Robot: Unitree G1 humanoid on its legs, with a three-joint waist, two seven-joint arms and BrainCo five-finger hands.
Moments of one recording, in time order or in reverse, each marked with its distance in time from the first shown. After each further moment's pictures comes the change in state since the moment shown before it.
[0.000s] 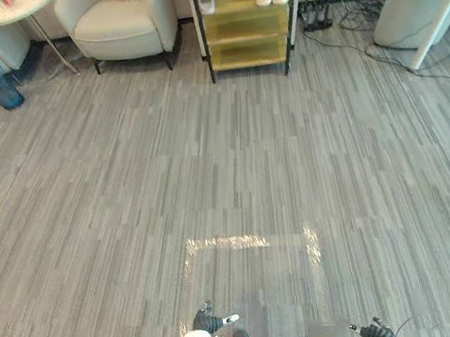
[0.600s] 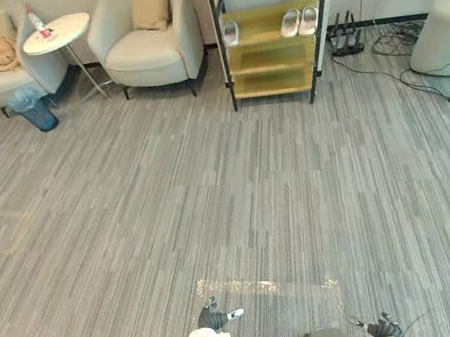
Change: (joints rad) left arm 0.009 -0.063 0.066 -0.079 -0.011 0.005 -0.007; right arm 0.035 0.020 -0.032 -0.061 0.009 0.003 -0.004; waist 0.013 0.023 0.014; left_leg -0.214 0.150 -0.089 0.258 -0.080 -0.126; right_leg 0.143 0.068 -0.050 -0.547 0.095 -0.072
